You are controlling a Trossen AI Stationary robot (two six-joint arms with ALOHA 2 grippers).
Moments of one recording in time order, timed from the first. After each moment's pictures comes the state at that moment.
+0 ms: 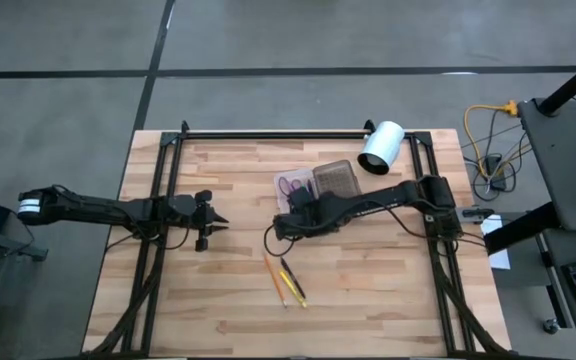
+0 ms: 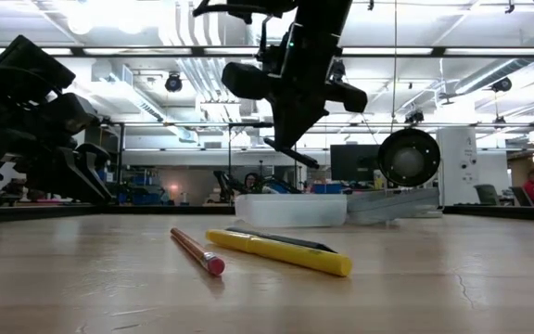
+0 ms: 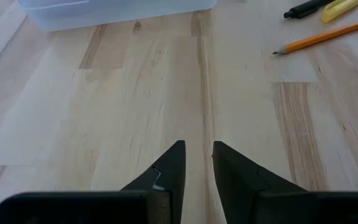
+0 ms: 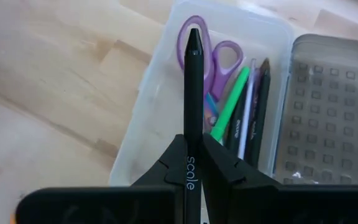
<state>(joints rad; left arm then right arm) 0.11 0.63 0.01 0.03 0.02 0.08 0.12 2.05 1.68 -0.94 0.59 1.14</state>
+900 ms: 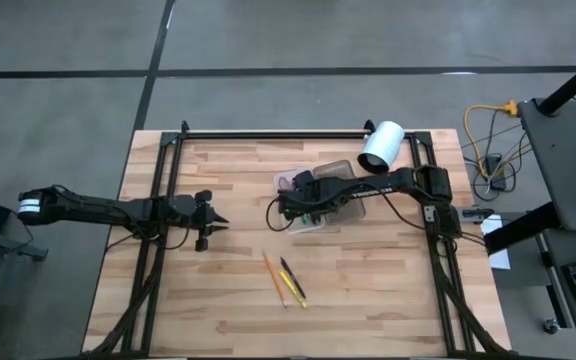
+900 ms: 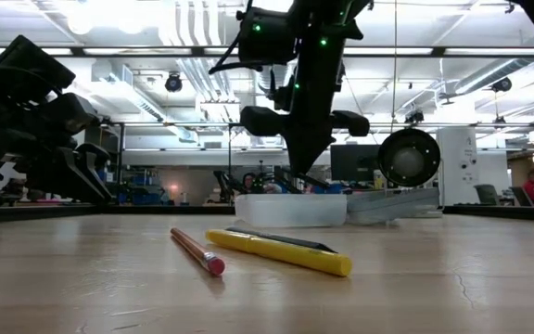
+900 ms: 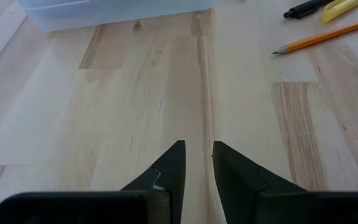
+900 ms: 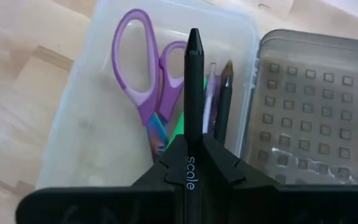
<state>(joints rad) 0.11 0.63 0.01 0.03 0.02 0.08 -0.03 2.04 1.58 -0.89 0.49 1.08</state>
